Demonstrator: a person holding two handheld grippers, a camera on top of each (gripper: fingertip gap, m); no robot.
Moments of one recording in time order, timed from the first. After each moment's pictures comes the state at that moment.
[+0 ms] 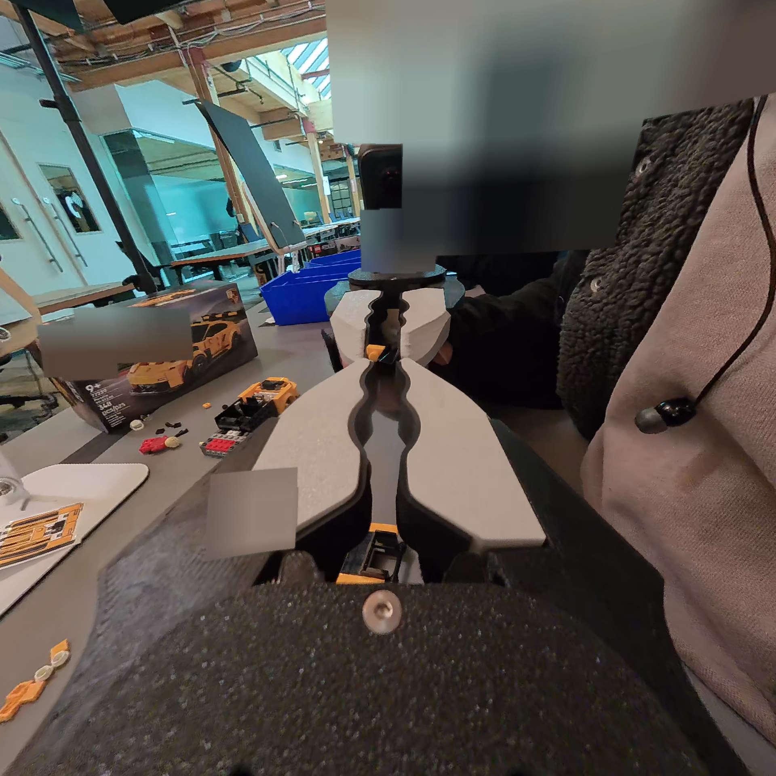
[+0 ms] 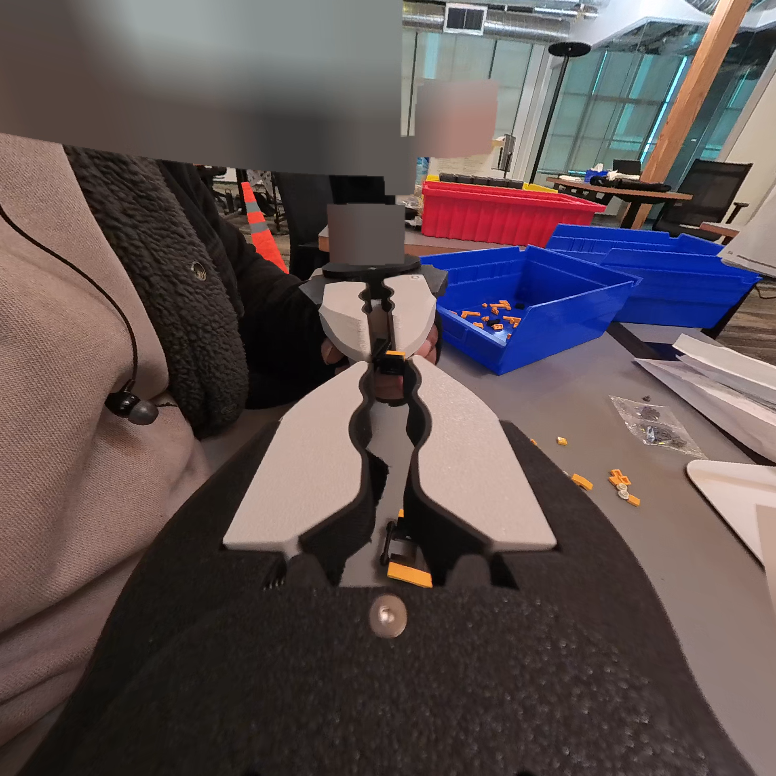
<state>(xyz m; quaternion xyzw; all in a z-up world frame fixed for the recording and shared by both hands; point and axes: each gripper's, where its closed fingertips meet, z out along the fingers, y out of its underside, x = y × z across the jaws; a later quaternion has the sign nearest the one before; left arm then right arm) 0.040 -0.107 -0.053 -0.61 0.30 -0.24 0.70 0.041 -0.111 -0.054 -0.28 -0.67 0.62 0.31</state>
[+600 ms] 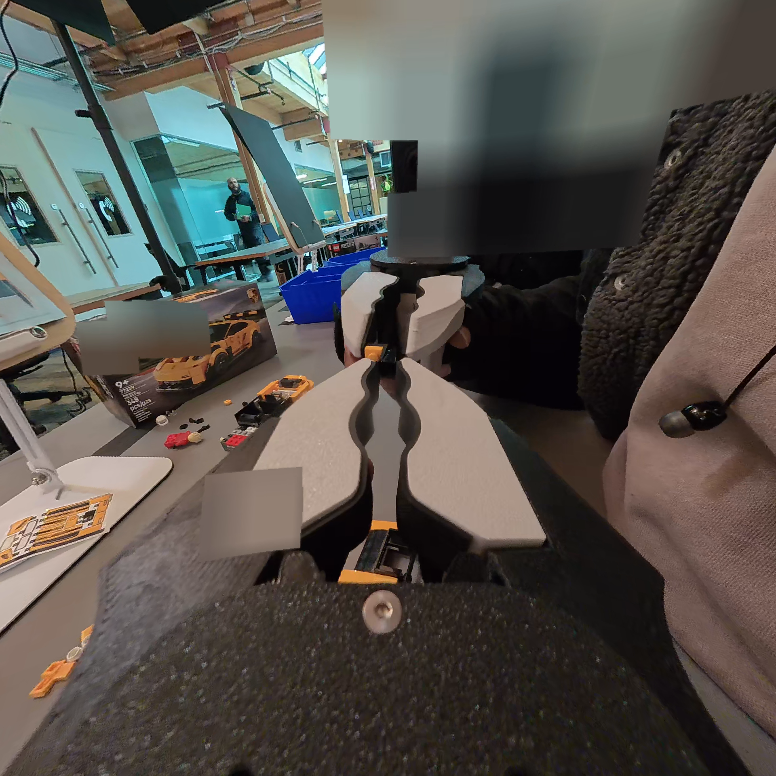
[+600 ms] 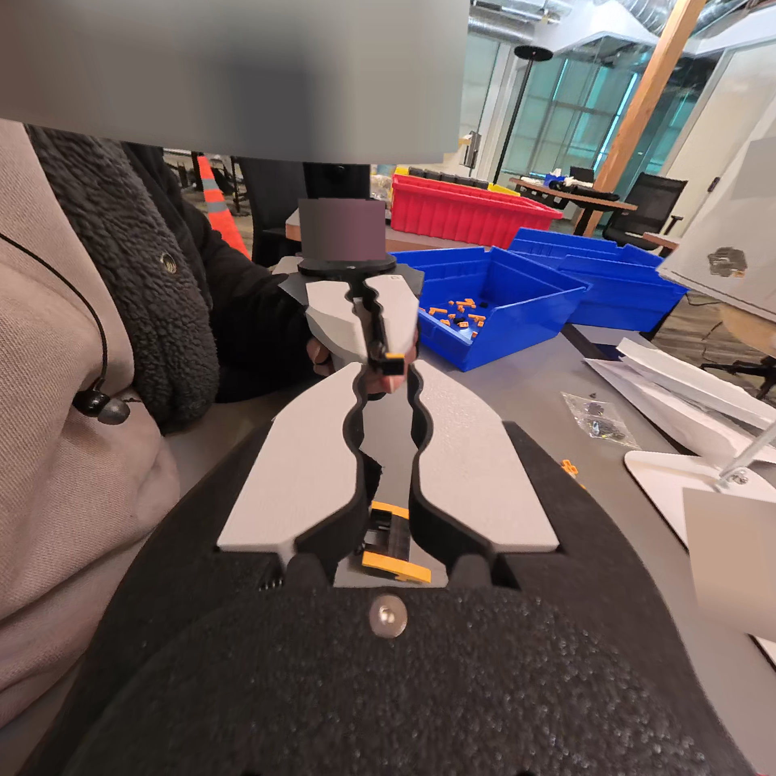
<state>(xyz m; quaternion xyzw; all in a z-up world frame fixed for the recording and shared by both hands) 0.036 -0.104 -0.052 -0.61 0.29 -0.21 0.70 0.042 -0.102 -0.048 -0.28 -0.67 0.58 0.36</state>
